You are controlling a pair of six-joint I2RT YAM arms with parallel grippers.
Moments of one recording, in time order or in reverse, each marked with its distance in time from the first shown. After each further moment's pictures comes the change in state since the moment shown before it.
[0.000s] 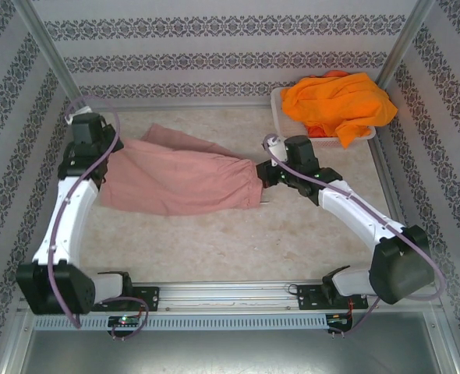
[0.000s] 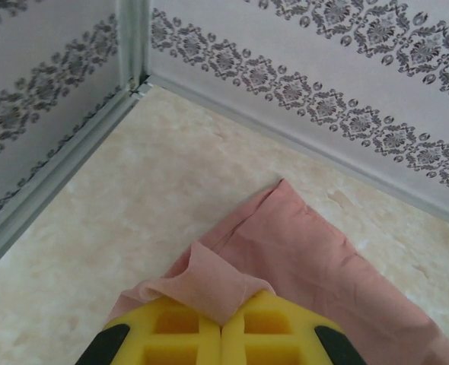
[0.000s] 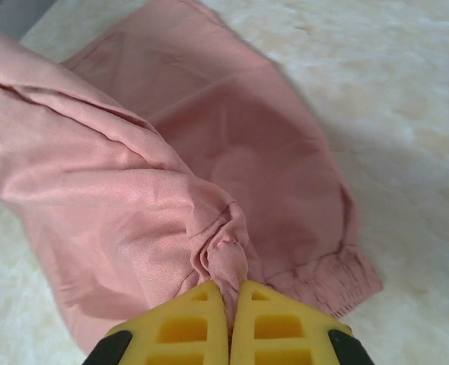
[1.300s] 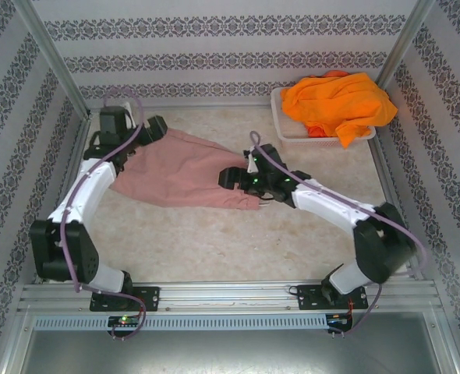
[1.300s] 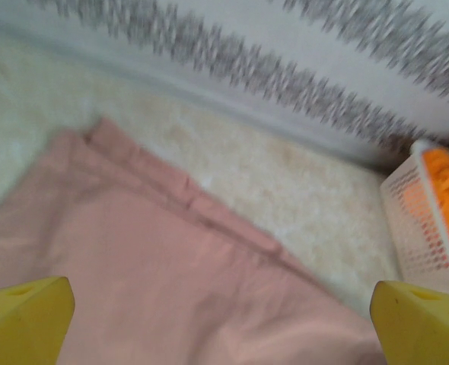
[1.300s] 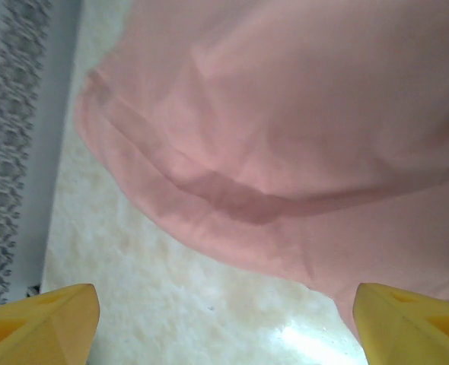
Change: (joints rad) left arm -0.094 0.211 -0.048 0.210 0.396 -0.093; right arm 0.212 0.197 0.029 0.098 -0.036 0.641
